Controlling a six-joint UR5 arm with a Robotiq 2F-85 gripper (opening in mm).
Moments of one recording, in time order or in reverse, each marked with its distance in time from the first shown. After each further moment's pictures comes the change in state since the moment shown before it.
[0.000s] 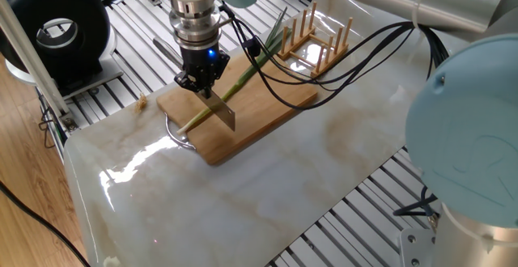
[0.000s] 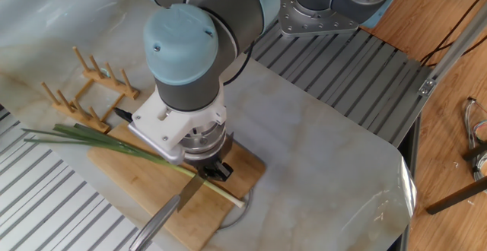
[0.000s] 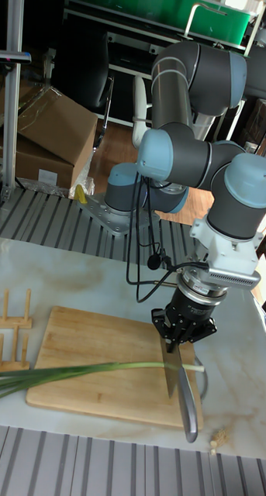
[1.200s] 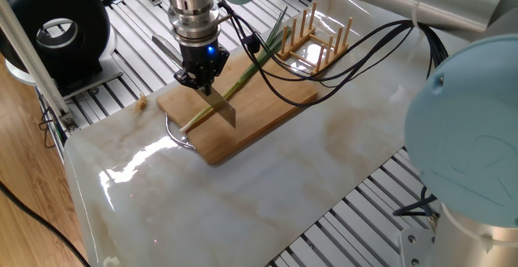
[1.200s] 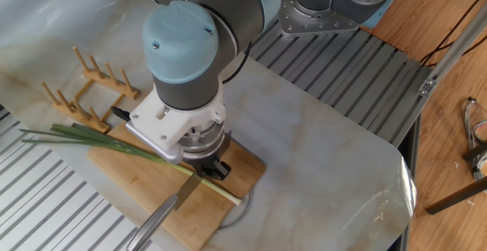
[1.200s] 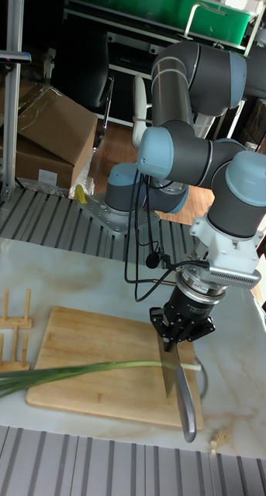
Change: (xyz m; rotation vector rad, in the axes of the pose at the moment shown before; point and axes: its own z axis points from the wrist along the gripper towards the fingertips) arm -0.001 -0.006 -0.003 0.011 0.003 -0.009
